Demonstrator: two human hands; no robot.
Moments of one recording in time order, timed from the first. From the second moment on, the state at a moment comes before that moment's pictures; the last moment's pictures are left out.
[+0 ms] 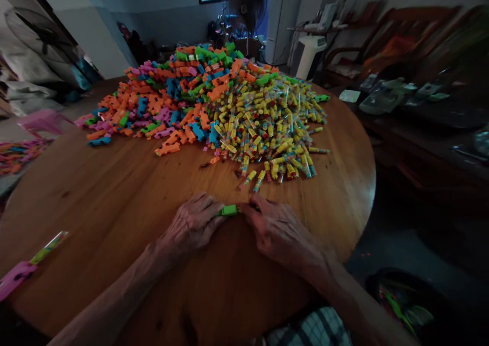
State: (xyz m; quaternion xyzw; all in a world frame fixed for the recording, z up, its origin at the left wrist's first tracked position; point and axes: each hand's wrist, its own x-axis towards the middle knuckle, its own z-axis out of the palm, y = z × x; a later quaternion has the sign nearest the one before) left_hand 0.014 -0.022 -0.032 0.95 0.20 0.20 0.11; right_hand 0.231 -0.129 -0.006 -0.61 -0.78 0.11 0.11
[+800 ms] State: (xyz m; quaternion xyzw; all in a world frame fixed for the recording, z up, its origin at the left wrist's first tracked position) left_hand 0.012 -0.044 -0.031 0.95 0.28 0.11 0.00; right_hand 0.229 -0.117 -0.028 -0.55 -0.82 0.10 0.10
